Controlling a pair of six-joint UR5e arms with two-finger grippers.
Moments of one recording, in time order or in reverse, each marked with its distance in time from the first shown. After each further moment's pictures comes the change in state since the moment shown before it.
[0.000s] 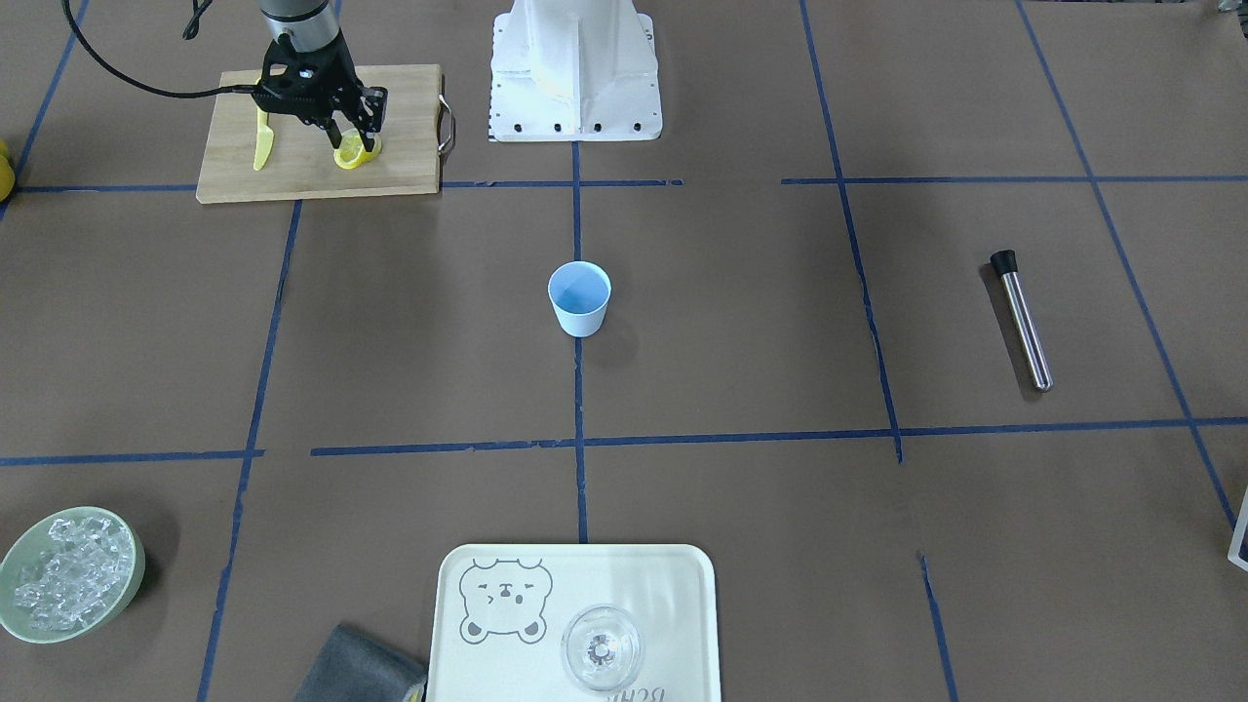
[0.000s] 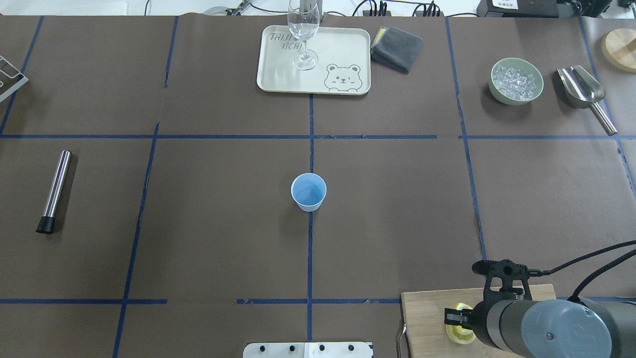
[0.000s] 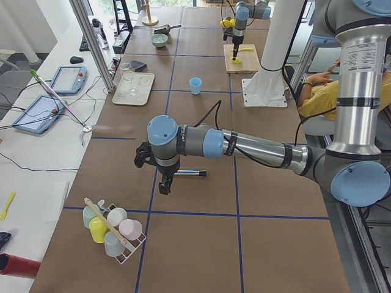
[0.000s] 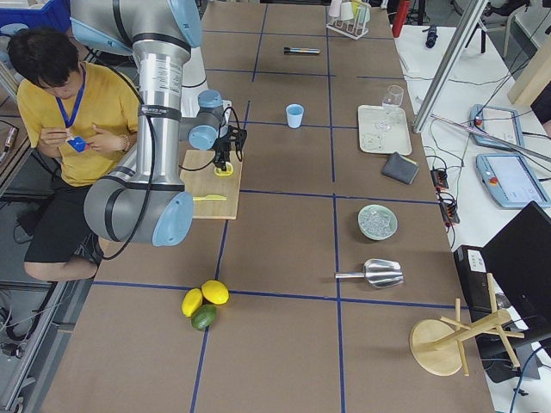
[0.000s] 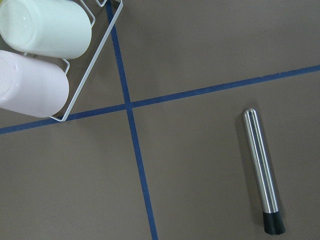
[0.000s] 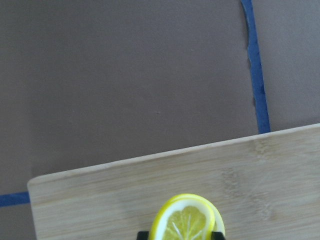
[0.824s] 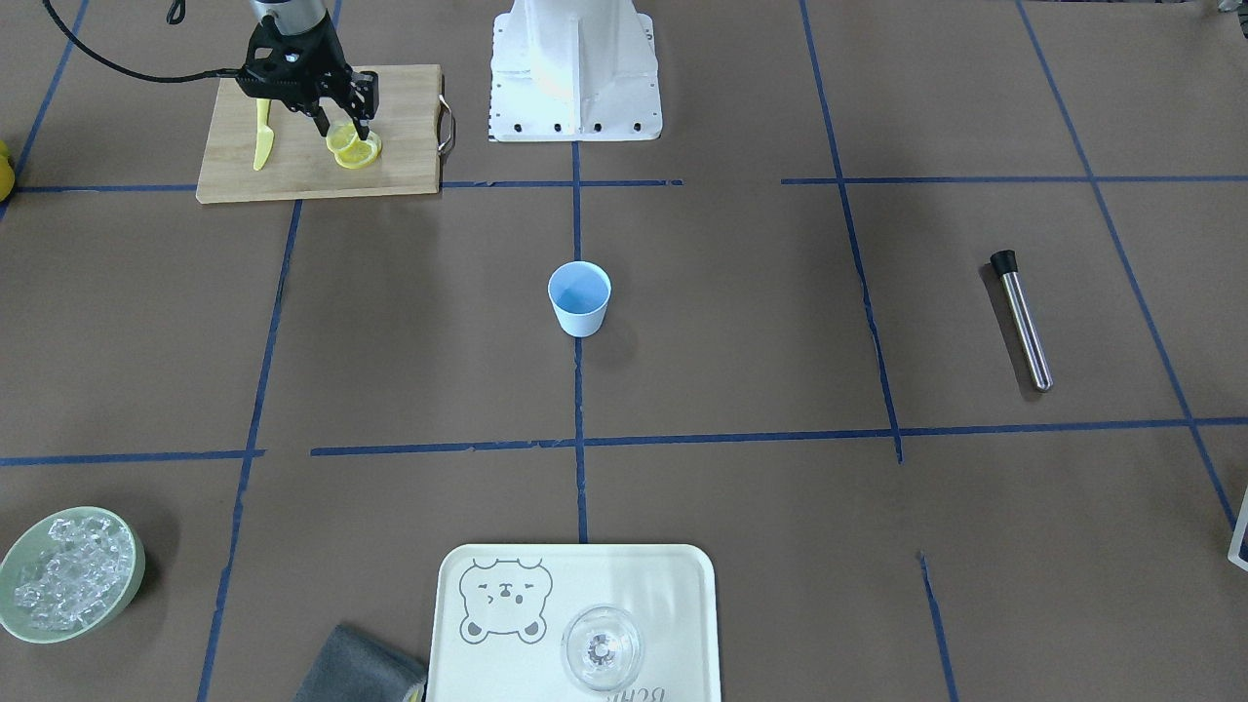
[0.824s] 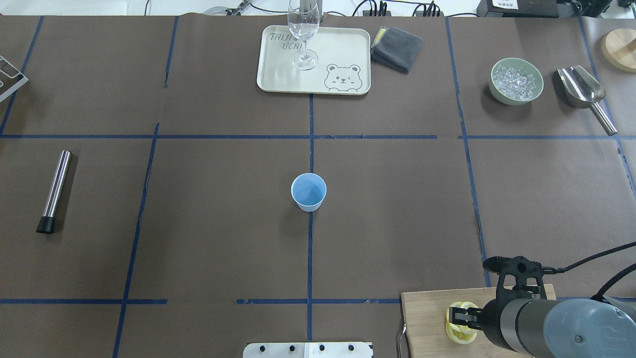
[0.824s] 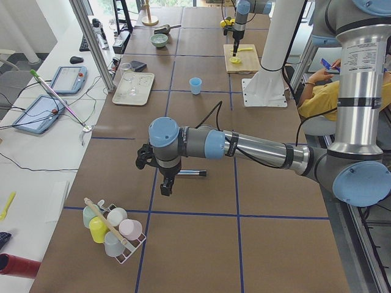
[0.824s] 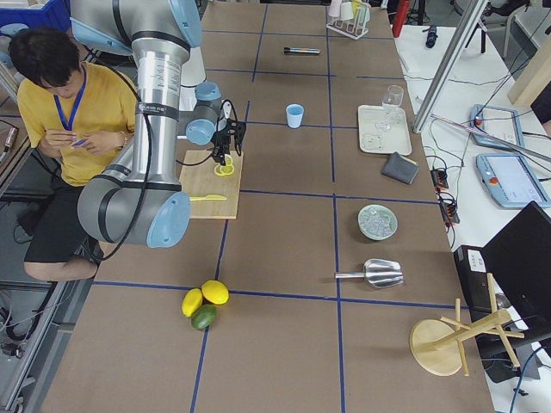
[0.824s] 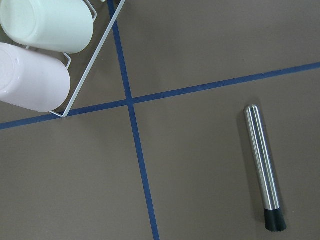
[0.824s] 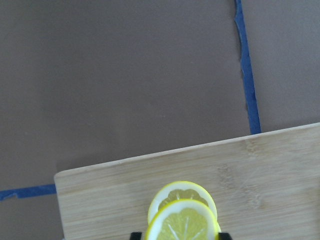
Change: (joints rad) left arm 0.000 0.008 -0.001 0.000 0.000 0.000; right arm 0.006 -0.030 0.070 -0.007 -0.004 0.001
